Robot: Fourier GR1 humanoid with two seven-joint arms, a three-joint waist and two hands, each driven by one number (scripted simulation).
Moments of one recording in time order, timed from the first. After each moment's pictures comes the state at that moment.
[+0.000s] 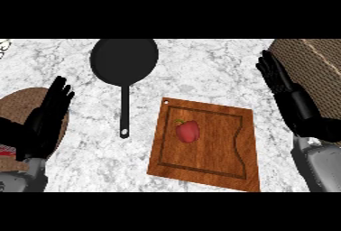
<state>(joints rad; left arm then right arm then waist) -0.11 0.43 -0.15 -1.62 0.35 0.29 0.12 -0.30 -0.35 0.11 -1.54 -0.16 0.05 -0.14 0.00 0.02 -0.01</state>
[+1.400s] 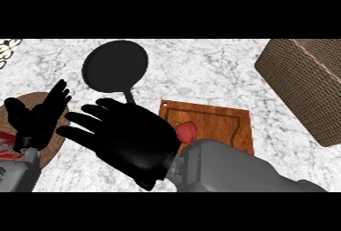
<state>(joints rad) -0.17 0.48 -0.12 -1.40 0.32 0.17 0.17 -0.90 -0.08 0.73 -1.62 0.50 0.29 0.33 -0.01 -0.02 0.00</state>
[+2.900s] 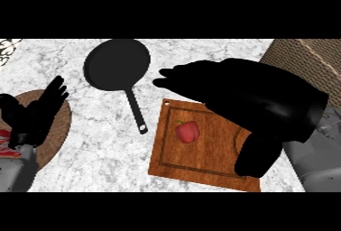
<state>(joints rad) -0.18 0.45 -0.05 -1.41 0.28 0.11 0.20 -0.87 -0.25 0.25 -1.87 0.12 0.97 0.68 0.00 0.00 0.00</state>
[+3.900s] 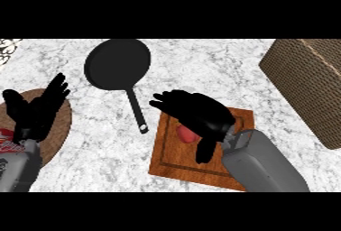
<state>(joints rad) -0.22 0.41 0.01 -1.35 0.22 0.06 0.18 -0.57 -0.15 0.48 -1.54 0.71 0.53 0.09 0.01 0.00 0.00</state>
